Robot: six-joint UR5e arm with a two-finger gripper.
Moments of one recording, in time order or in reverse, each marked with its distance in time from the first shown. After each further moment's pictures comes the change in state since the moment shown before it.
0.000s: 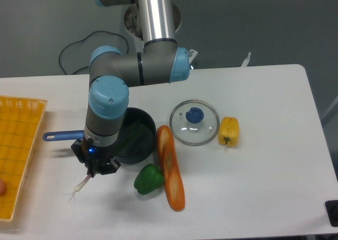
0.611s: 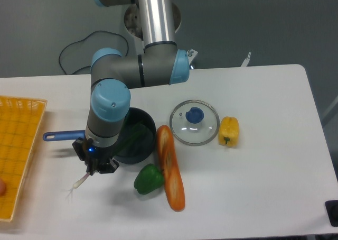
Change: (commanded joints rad) arm 0.002 0.006 -0.043 0.000 -0.008 0.081
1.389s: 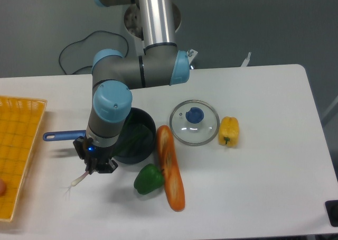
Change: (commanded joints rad) arm 0.002 -0.006 0.000 0.028 -0.043 0.041
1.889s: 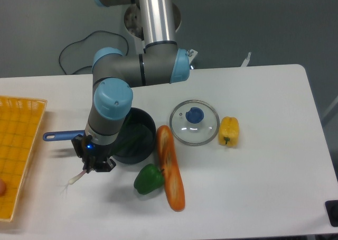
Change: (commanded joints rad) arm 0.003 0.041 -0.066 -0.002 -0.006 0.009
